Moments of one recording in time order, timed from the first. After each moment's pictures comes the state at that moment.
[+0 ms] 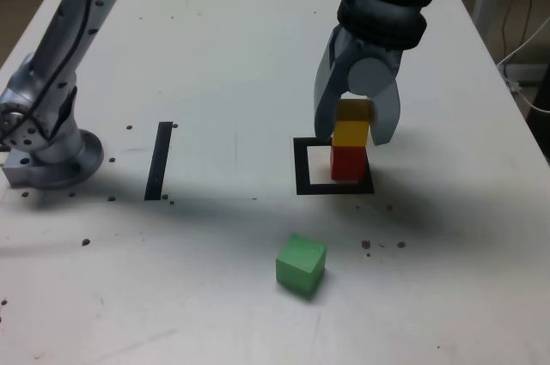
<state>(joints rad) -0.04 2.23 -1.99 1.60 -0.07 0.05</state>
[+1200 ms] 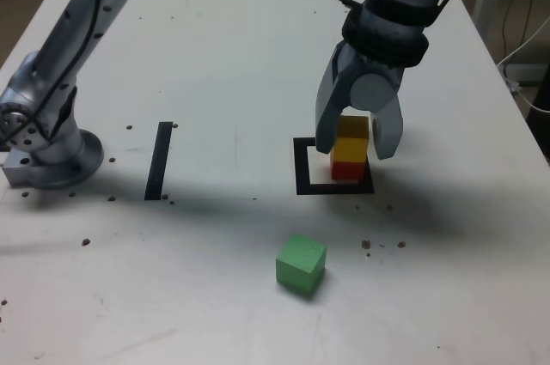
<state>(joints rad) -0.03 2.28 -1.99 1.59 -0.10 0.07</state>
